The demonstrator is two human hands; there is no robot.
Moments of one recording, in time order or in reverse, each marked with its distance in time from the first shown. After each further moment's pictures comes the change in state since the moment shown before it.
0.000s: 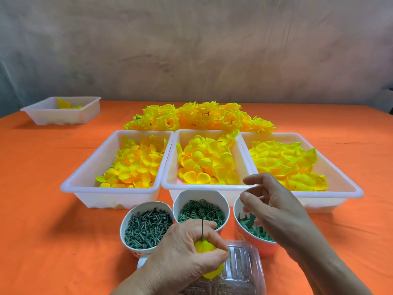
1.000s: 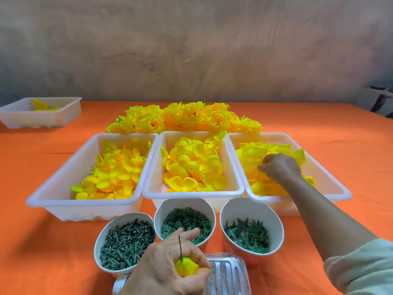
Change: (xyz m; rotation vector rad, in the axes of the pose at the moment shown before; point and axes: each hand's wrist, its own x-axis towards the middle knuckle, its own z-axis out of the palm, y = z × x) left_hand 0.005 -0.023 0.009 0.089 0.028 -0.006; right_hand 0.177 0.092 -0.068 -0.791 0.233 0.288
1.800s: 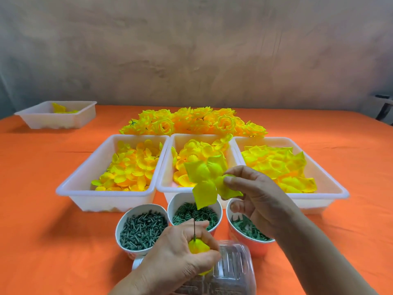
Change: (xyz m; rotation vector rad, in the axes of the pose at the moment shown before) left_hand -0.006 0.018 -0.005 -0.075 -0.051 -0.089; right_hand -0.187 -0.071 -0.054 1.400 -0.665 -0.176
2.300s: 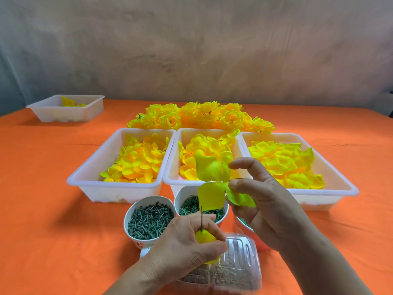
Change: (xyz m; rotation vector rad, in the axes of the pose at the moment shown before) left_hand -0.003 0.001 -0.002 -0.025 0.007 0.031; right_hand -0.025 0.003 0.021 0.070 -0.044 -0.016
